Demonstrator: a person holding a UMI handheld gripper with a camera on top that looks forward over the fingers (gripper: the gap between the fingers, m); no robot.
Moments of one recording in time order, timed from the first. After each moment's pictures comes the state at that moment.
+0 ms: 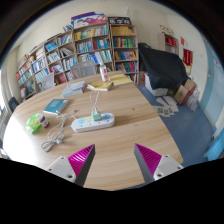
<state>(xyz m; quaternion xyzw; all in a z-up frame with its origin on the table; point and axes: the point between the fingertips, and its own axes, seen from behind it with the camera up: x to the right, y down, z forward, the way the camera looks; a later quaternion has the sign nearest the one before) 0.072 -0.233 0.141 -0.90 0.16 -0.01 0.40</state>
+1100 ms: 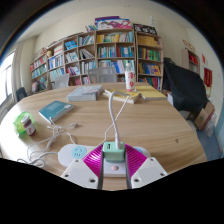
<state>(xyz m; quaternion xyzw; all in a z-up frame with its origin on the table) 0.041 0.024 0.030 -0.87 0.05 0.00 0.49</state>
